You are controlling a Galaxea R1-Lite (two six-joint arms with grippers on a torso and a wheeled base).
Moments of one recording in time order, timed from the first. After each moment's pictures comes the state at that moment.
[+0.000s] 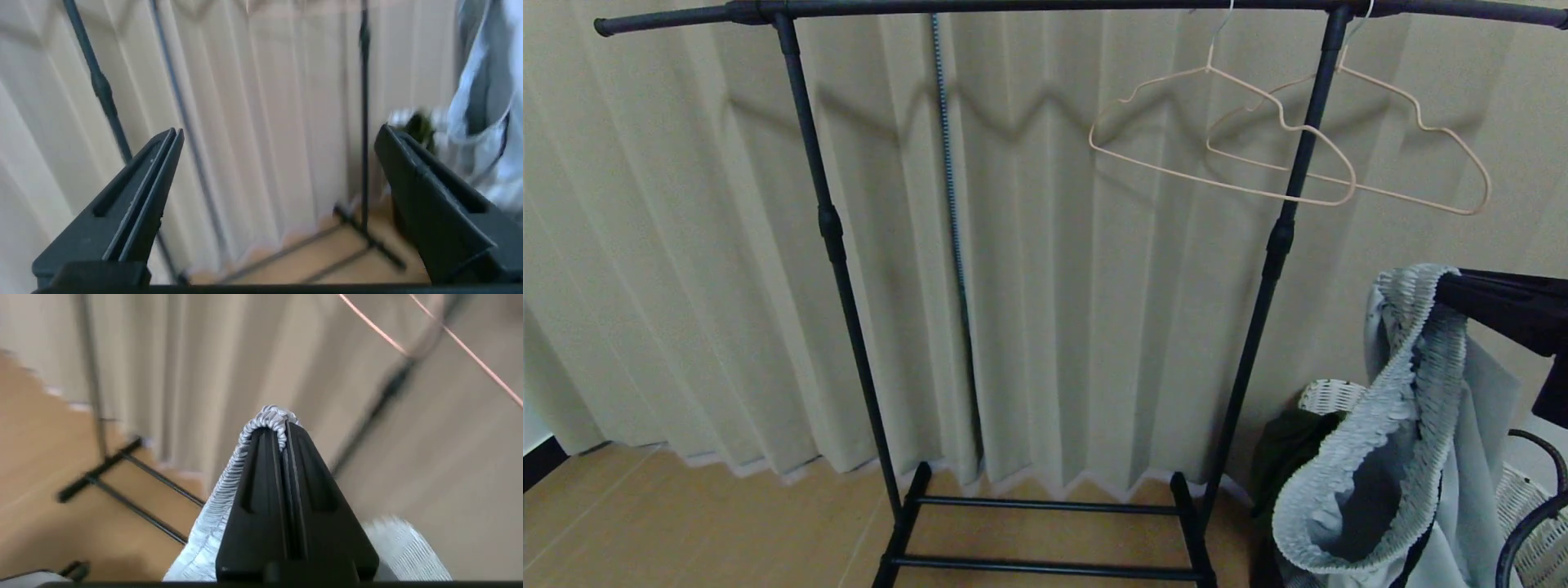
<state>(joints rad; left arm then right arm) -0.08 0.30 -0.32 -0.14 -0.39 0.08 0.41 1.08 -0.77 -0.16 0.02 -0.18</state>
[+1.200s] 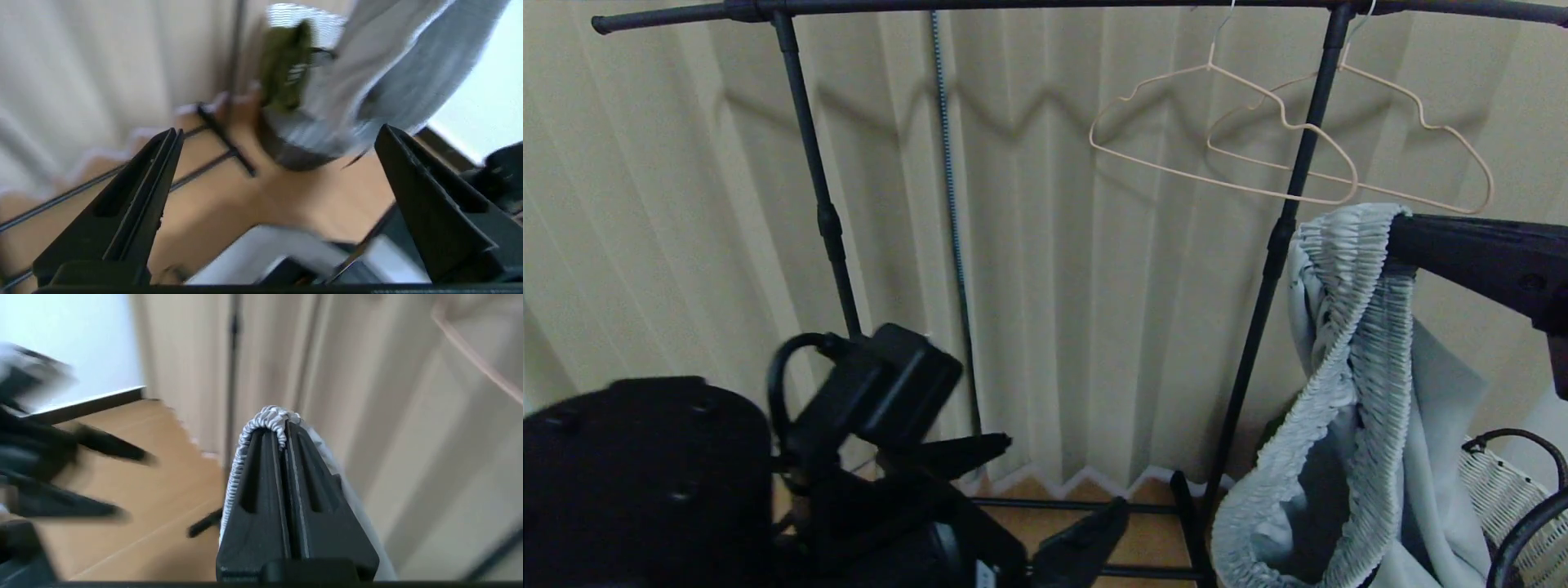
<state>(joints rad) -1.08 1.45 -0.63 -0.50 0.24 -0.30 0.67 1.14 -0.88 -0.23 0.11 0.04</state>
